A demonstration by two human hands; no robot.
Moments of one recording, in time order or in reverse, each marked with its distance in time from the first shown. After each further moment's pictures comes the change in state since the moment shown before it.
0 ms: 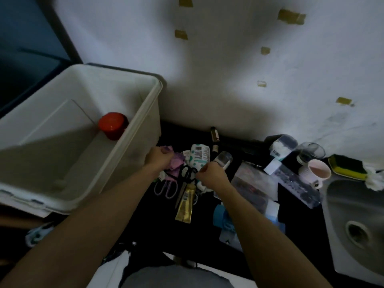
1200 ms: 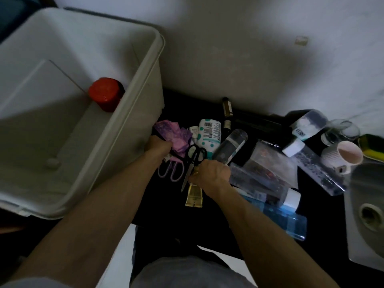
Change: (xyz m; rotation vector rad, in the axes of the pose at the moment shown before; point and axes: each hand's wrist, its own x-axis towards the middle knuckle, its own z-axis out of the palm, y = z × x) left_hand 0.064 -0.059 0.018 0.034 0.056 -0.221; right_hand 0.011 -0.002 0.049 -0.694 -0.072 -0.001
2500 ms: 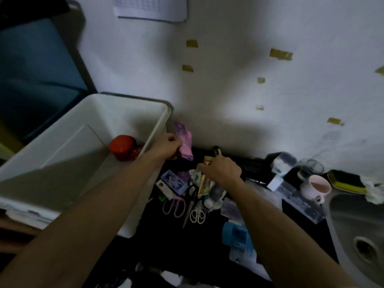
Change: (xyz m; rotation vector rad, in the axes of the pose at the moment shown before) left_hand -0.119 0.138 -0.076 -0.057 -0.138 0.507; right_hand -0.054 -0.002 -0.118 0.317 0.402 0.183
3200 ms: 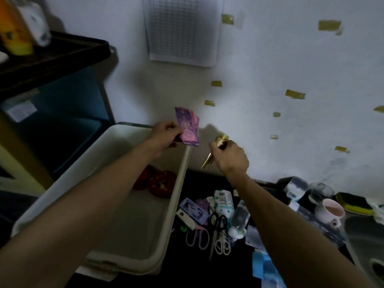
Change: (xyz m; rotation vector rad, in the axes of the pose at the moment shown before) left_hand 0.034 0.071 -0.134 -0.194 -0.033 0.200; right_hand 0.017 -0.124 -0.049 0.321 0.483 0.043
